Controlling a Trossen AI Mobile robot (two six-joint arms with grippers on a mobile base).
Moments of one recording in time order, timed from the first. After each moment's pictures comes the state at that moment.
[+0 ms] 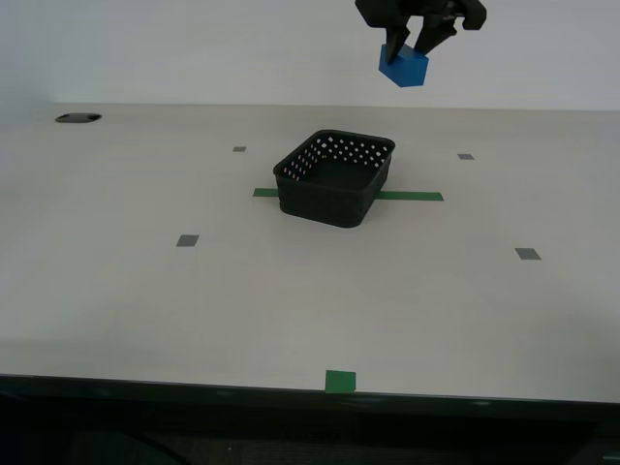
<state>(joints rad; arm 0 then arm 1) 0.35 2.31 2.25 -0.98 -0.08 0.02 -0.29 2.20 2.34 -1.09 -0.10 0.14</state>
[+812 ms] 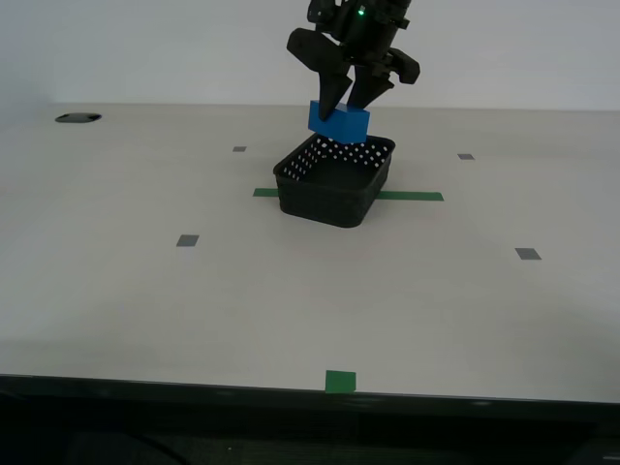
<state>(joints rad) 0.56 2.24 1.93 -0.92 -0.27 -0.03 -0.27 2.20 2.34 -1.05 -0.12 0.14</state>
